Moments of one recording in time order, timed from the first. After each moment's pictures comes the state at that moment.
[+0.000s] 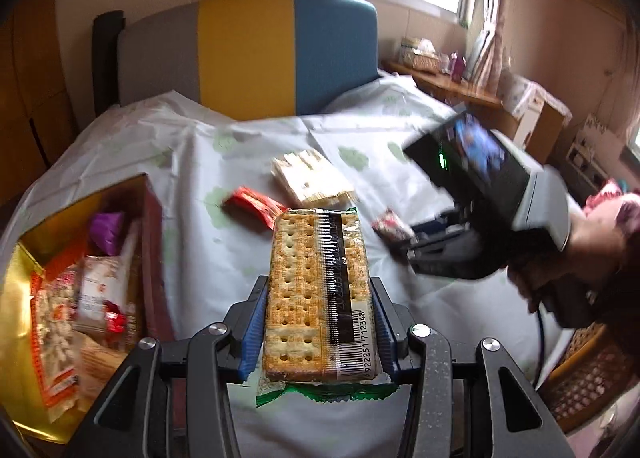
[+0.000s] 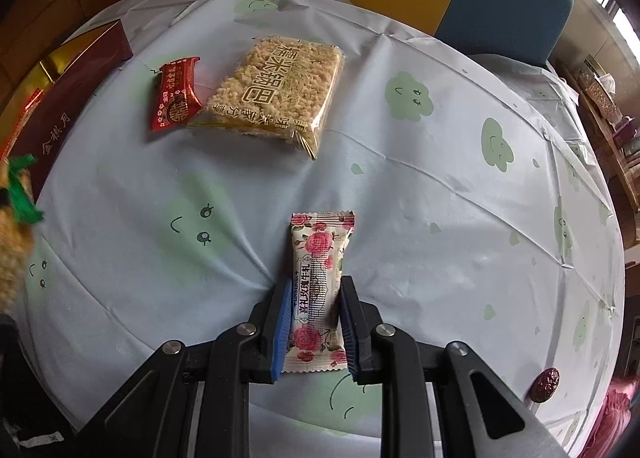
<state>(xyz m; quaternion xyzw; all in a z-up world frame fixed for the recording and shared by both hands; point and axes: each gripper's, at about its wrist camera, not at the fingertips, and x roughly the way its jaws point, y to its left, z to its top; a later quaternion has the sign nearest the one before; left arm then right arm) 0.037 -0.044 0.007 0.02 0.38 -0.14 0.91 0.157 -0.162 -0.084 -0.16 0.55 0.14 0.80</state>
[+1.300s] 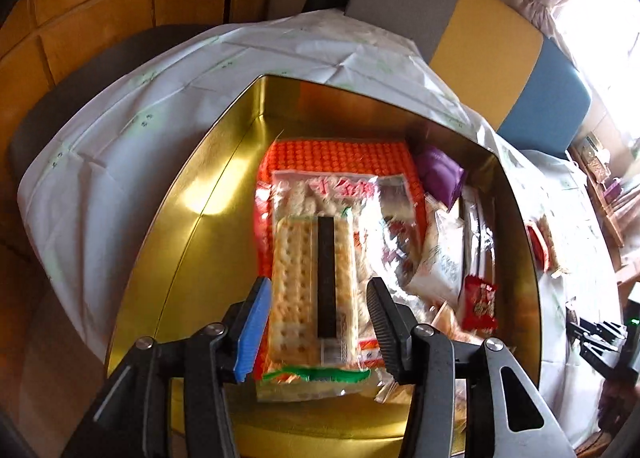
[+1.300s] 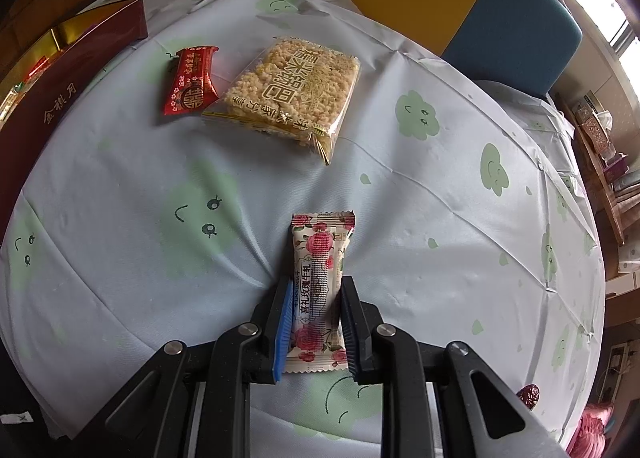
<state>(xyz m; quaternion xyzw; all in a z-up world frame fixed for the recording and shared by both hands) 0.039 0.226 -0.047 -0.19 0.47 0.12 0.85 0.148 -0.153 -0.086 -0.21 0.53 0.15 0.81</state>
